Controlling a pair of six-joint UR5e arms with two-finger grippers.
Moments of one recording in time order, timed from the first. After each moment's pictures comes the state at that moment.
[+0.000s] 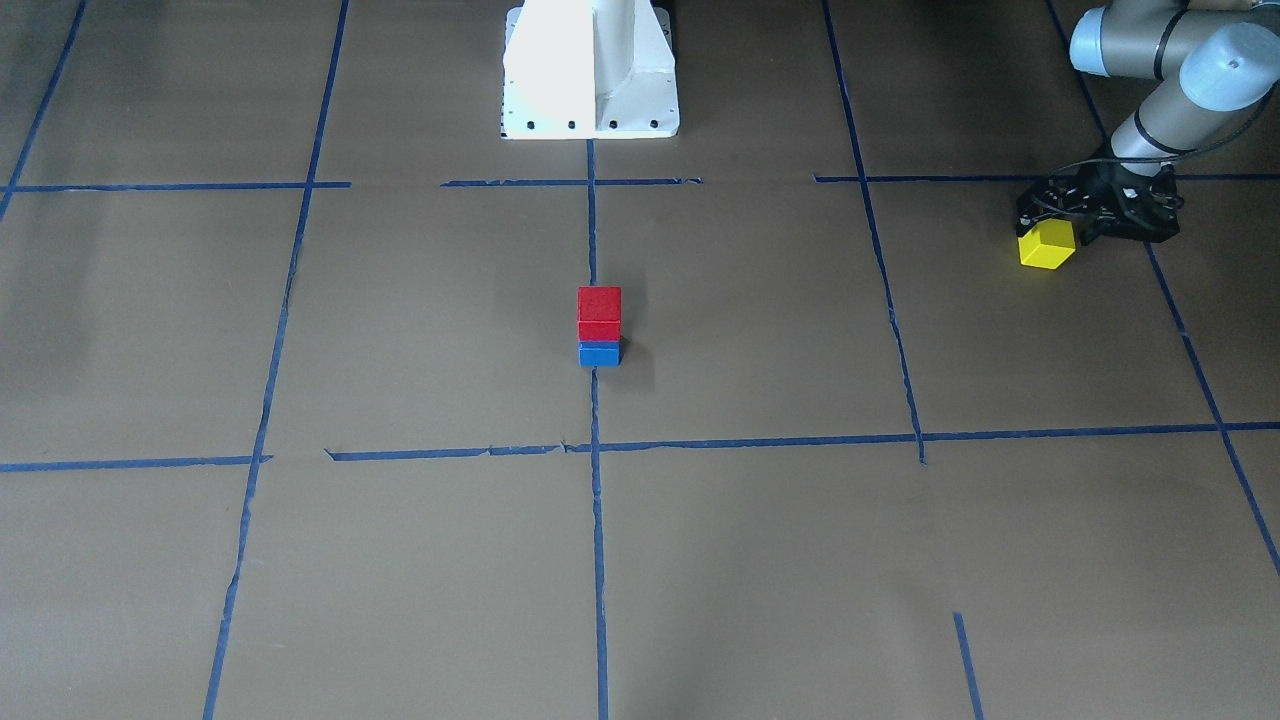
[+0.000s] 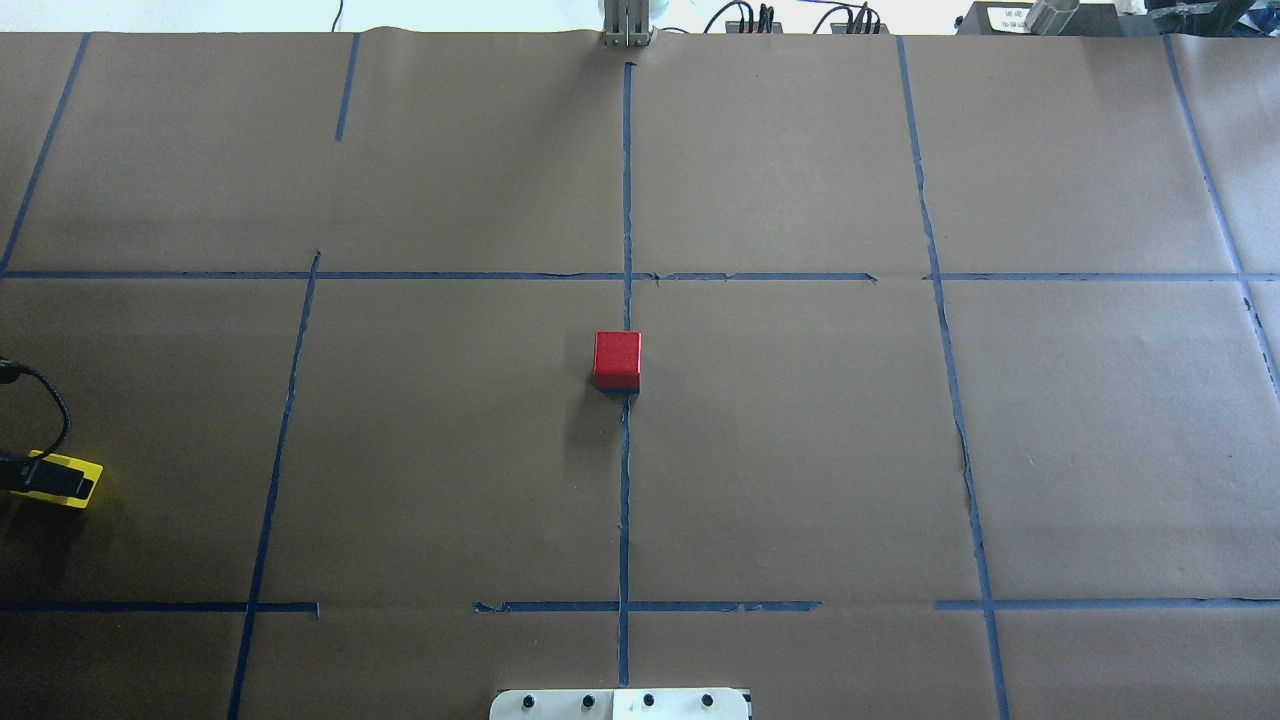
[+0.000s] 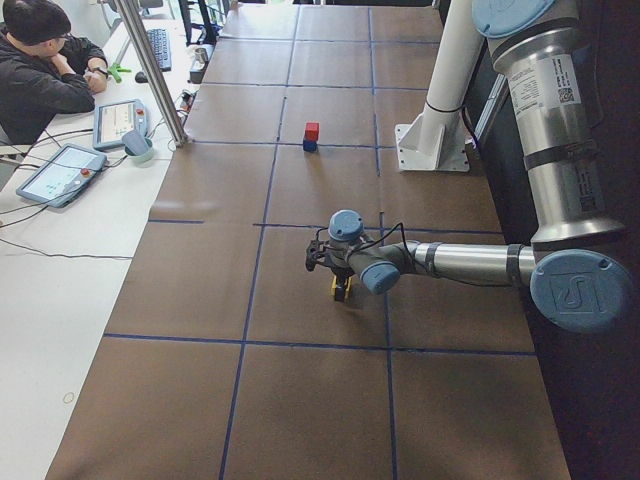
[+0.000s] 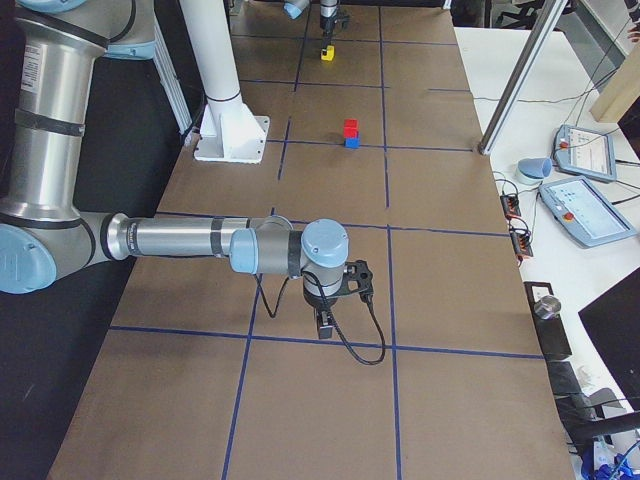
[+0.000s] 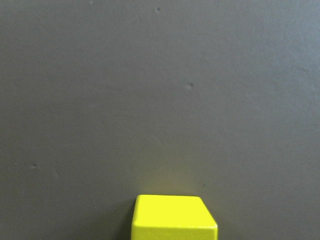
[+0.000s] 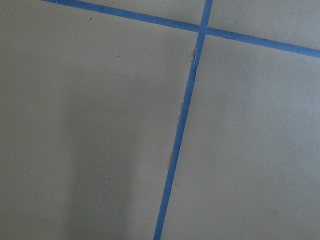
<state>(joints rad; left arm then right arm) -0.82 -1.28 -1.73 -2.33 -2.15 -0.78 1.53 -1.80 1.84 -1.61 2.35 -0.17</state>
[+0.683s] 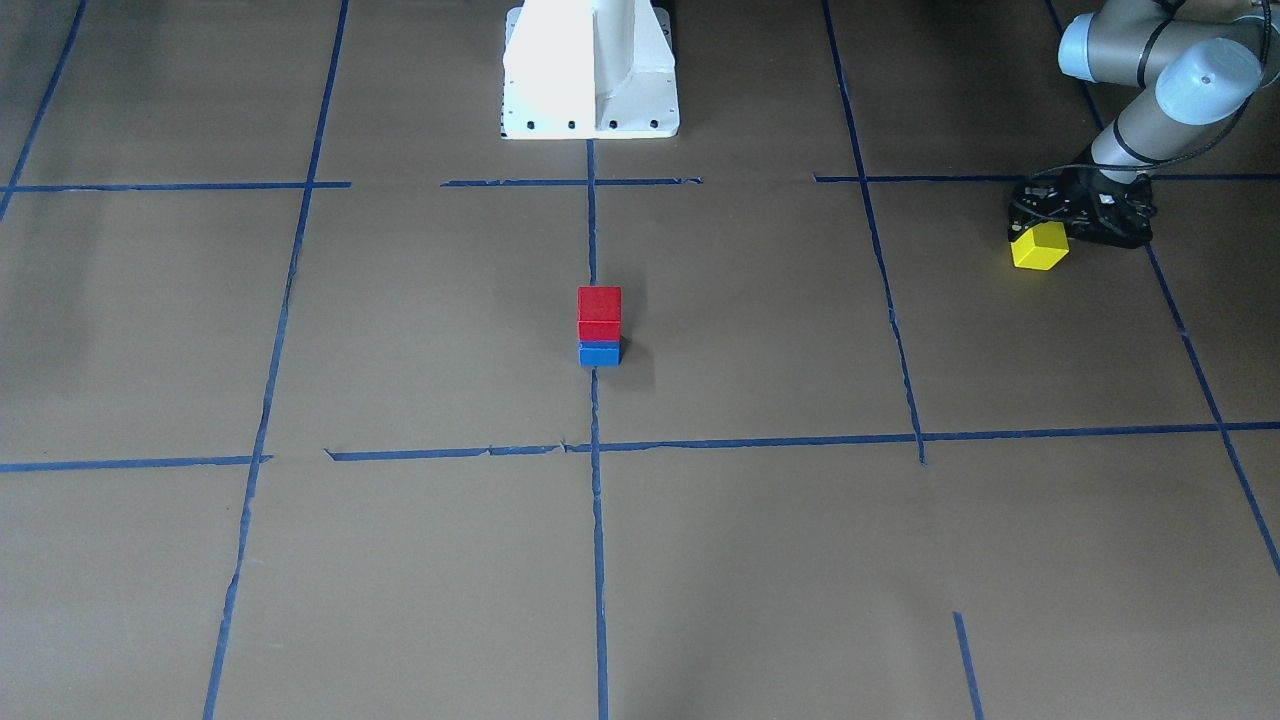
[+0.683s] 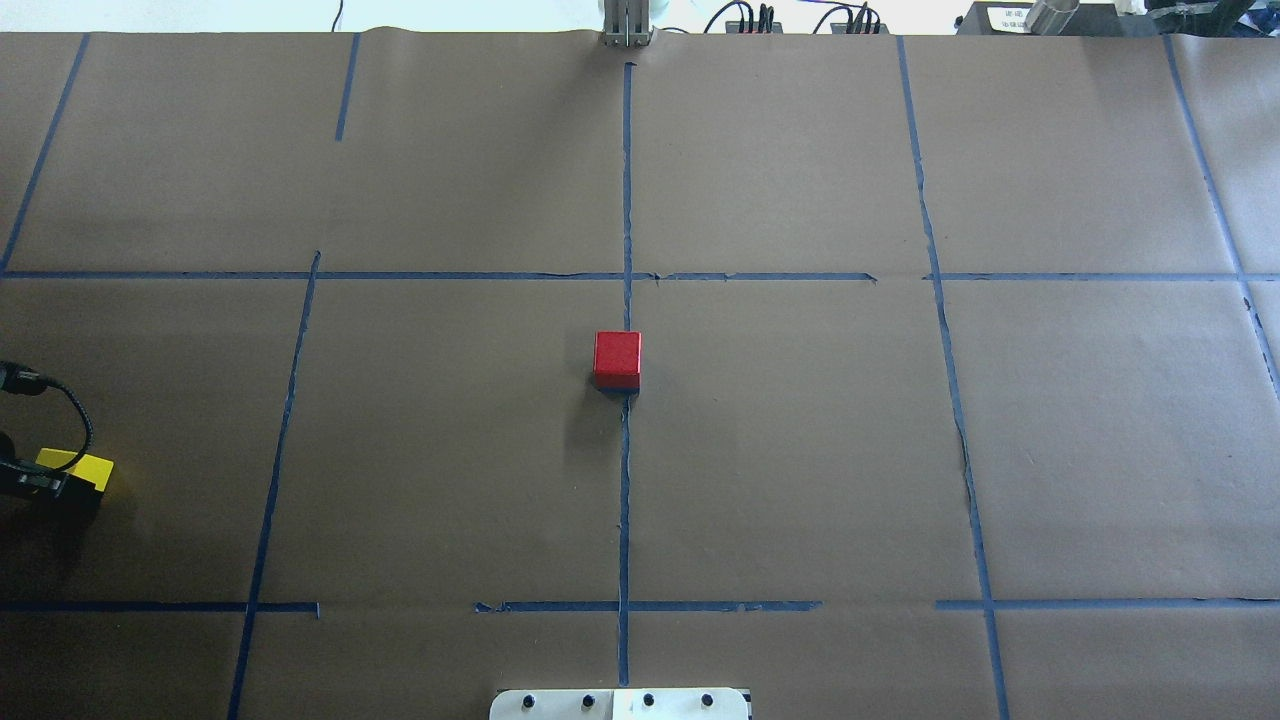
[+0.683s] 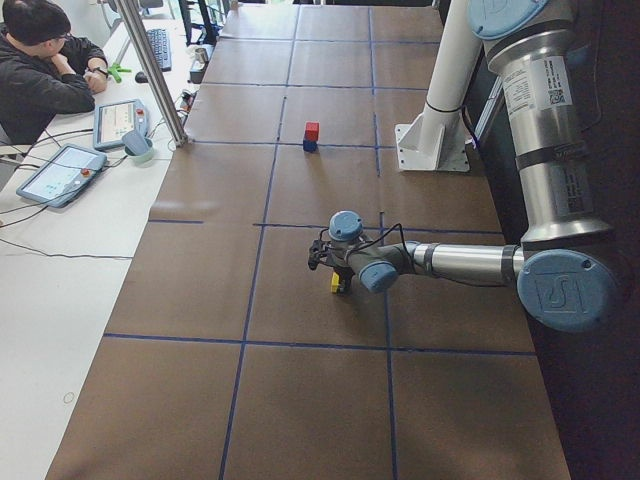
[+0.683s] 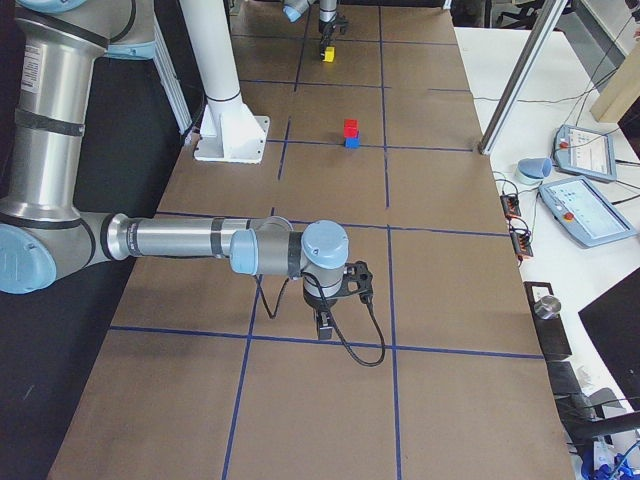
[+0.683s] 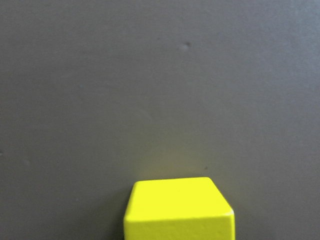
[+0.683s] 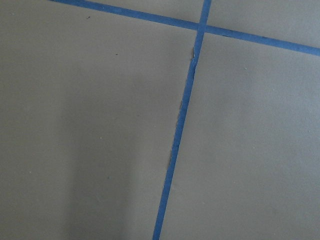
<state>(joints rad) -0.78 -1.30 -1.74 -2.33 -2.15 -0.77 1.53 -1.80 1.84 -1.61 2.35 -0.17</state>
